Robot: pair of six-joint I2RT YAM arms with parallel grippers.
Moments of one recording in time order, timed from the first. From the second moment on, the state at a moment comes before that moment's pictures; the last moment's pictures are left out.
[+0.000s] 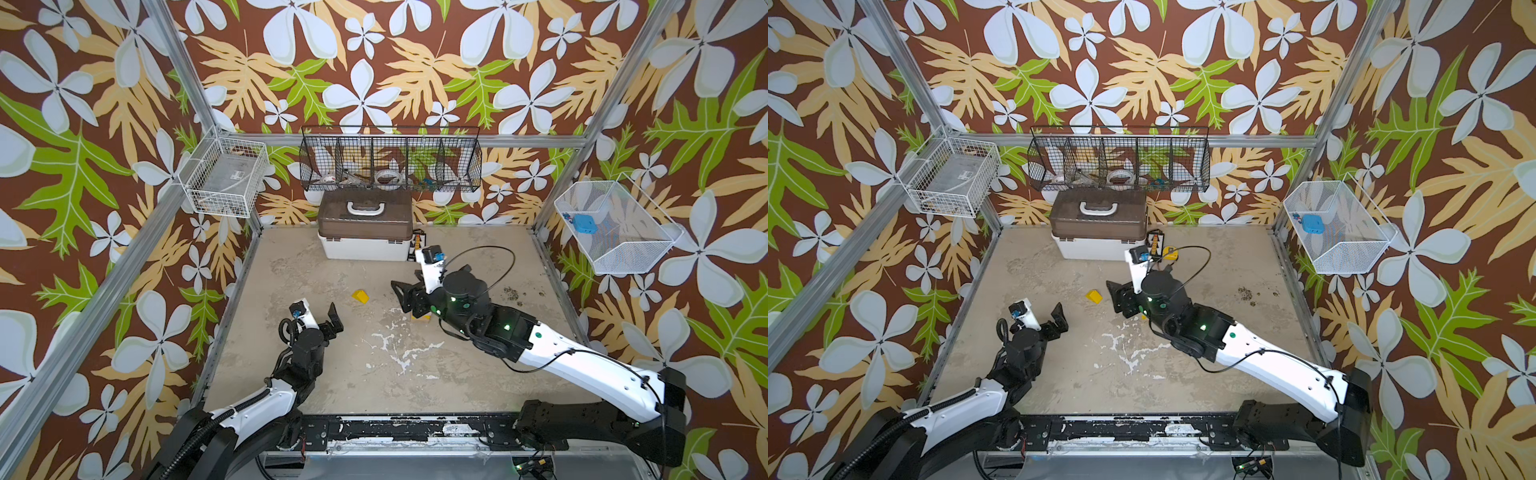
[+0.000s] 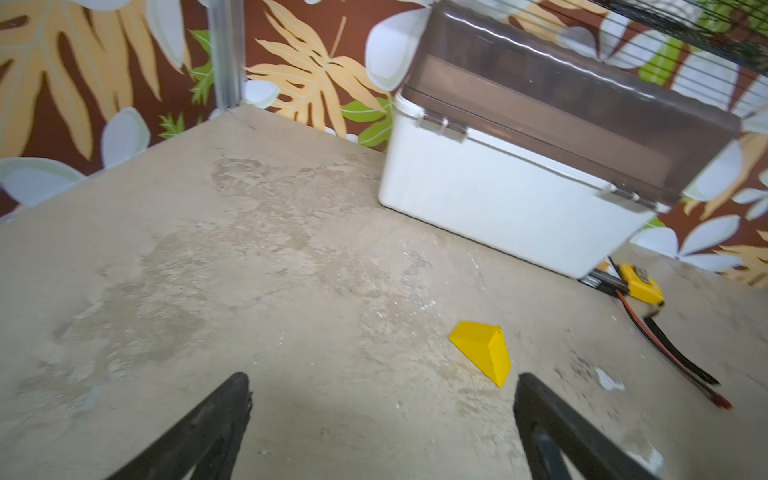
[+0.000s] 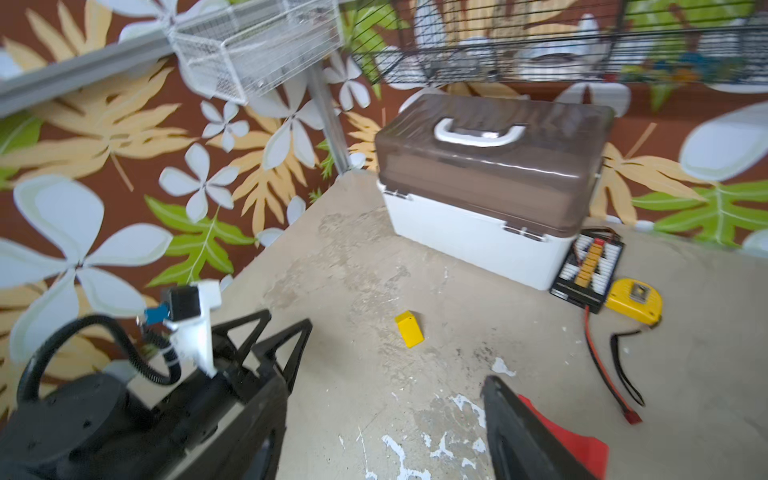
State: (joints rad) left arm -0.45 0.99 0.11 0.61 -0.59 -0.46; right arm 0.99 1.27 1.17 -0.21 0.28 0.28
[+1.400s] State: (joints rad) left arm -0.31 0.93 0.11 0.48 -0.50 -0.62; right arm 0.86 2.40 2.03 -0.63 0.12 0.19
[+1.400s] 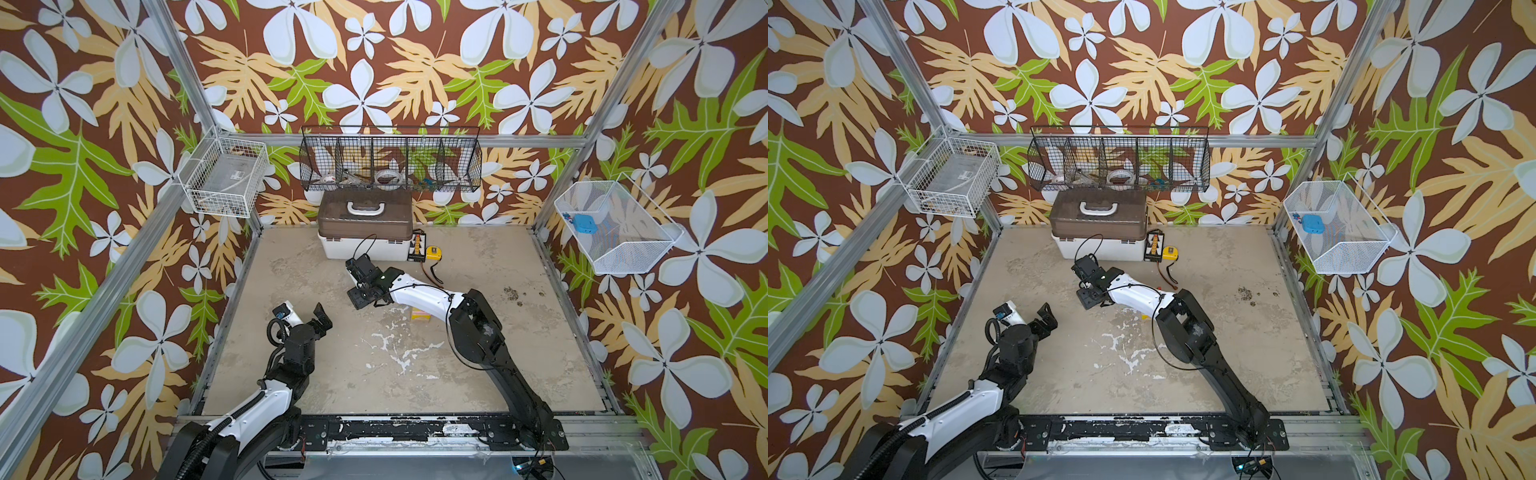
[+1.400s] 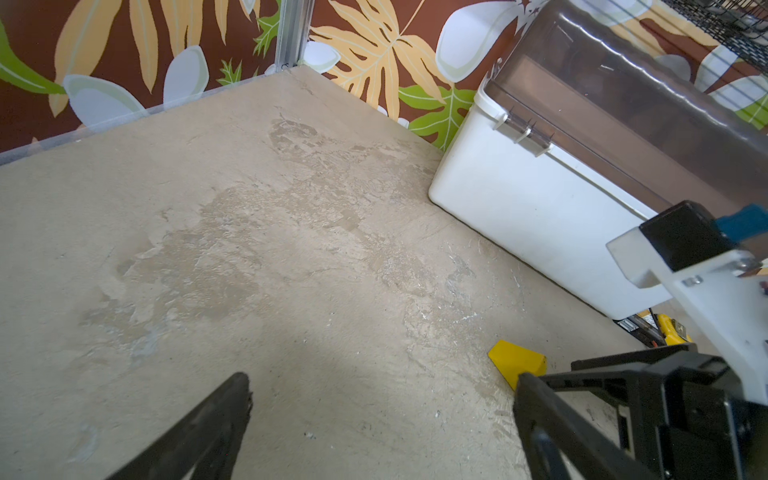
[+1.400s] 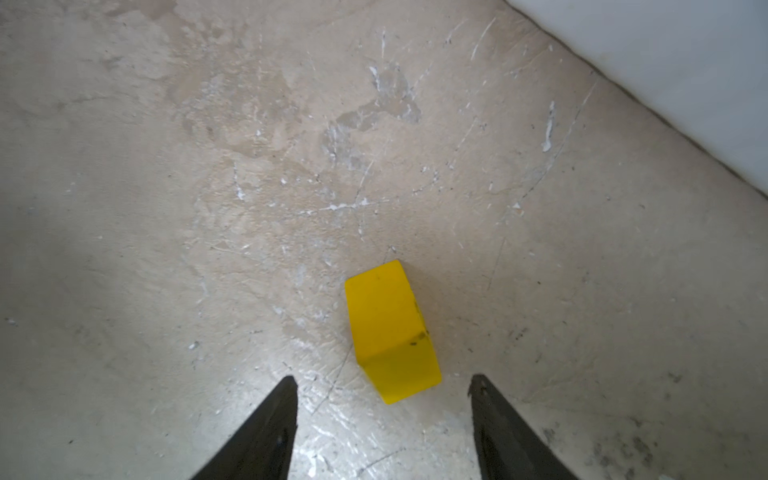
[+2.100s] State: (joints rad) left arm -0.31 0.90 0.09 0.50 -0.48 -0.62; right arm 0.82 2.53 2.18 -0.67 0.05 0.14
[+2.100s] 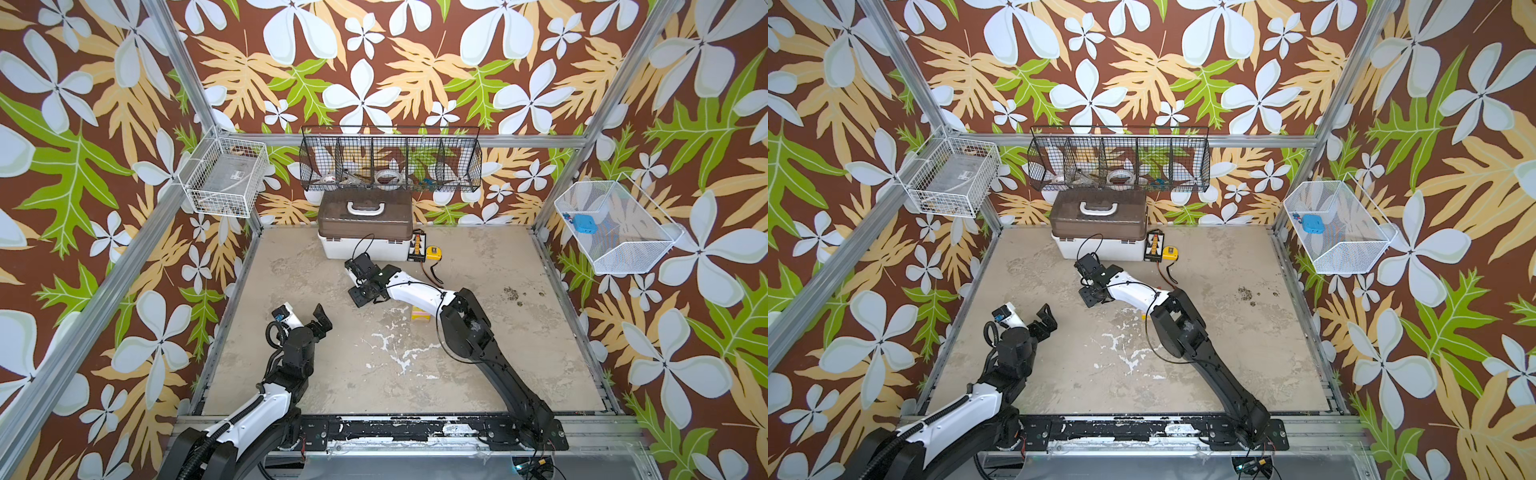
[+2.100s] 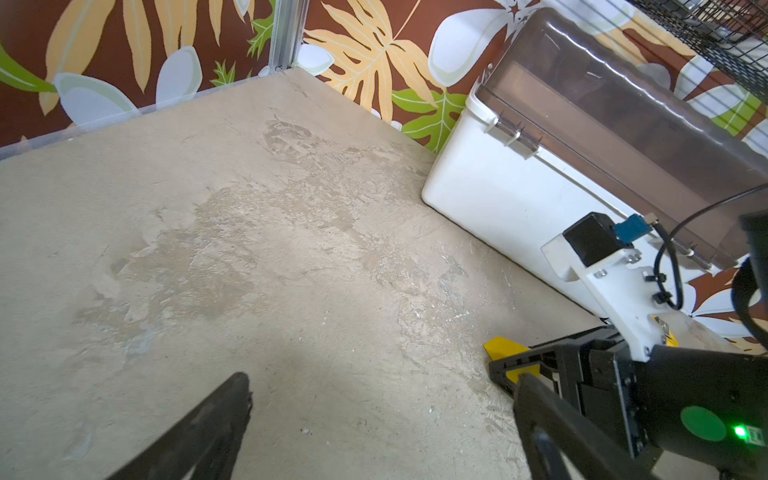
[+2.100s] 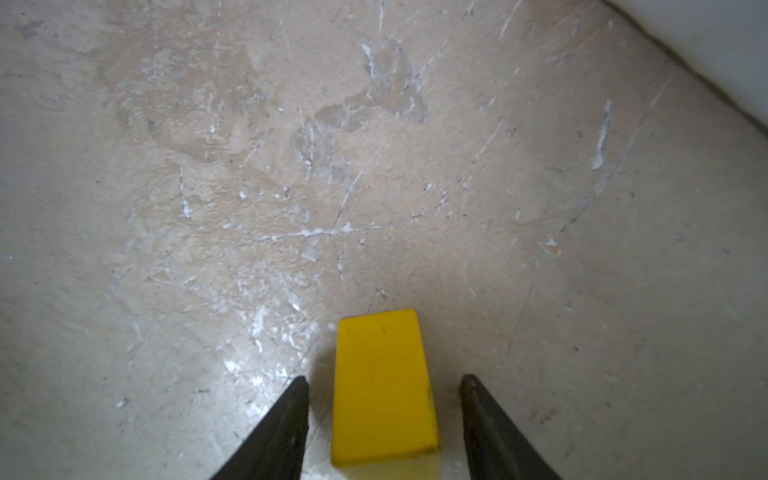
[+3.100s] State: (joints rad) left arm -0.31 0.90 0.08 0.51 -0.46 -0.61; right arm 0.84 2.22 2.15 -0.70 0.04 0.11
